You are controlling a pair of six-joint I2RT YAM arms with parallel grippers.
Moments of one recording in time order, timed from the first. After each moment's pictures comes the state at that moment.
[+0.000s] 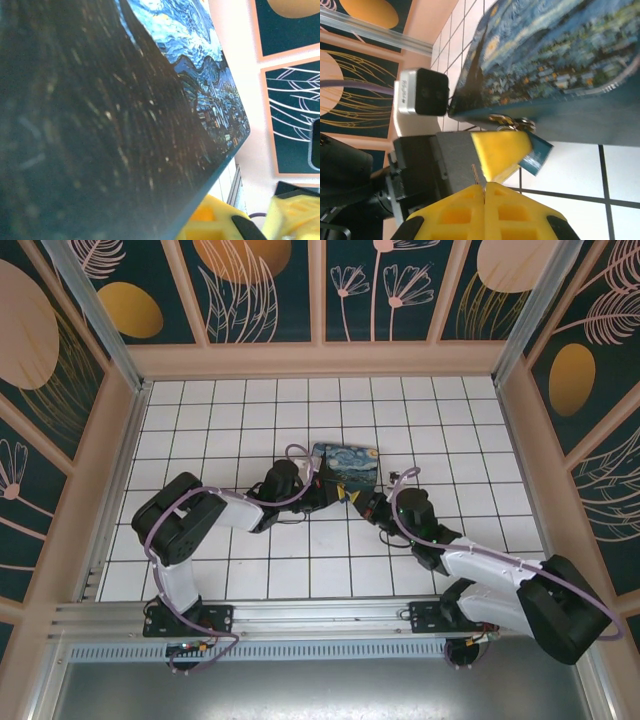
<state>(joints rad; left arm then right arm) -0.70 1.86 0.73 0.70 0.52 -1.02 0.68 1.10 0.27 0.49 -0.15 1.12</state>
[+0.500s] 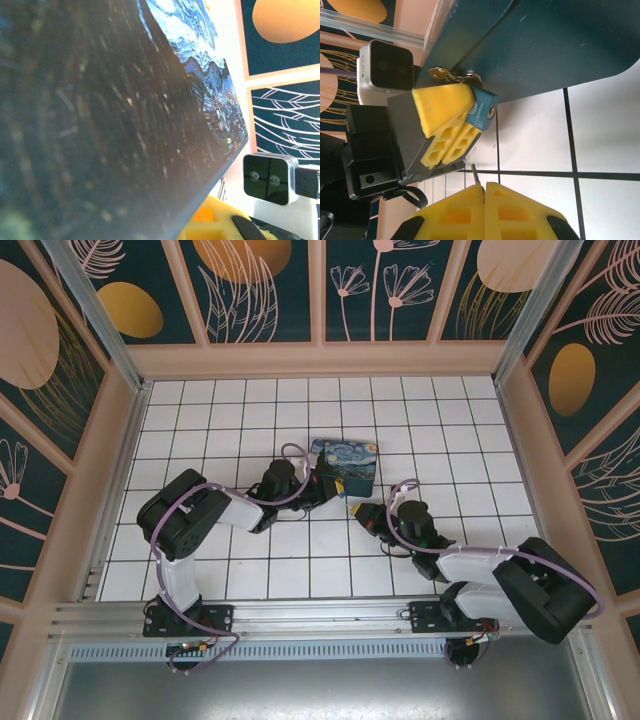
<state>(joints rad) -0.68 1.90 0.71 0.82 0.52 -1.11 0.68 1.24 0.15 0.74 -0.19 1.19</state>
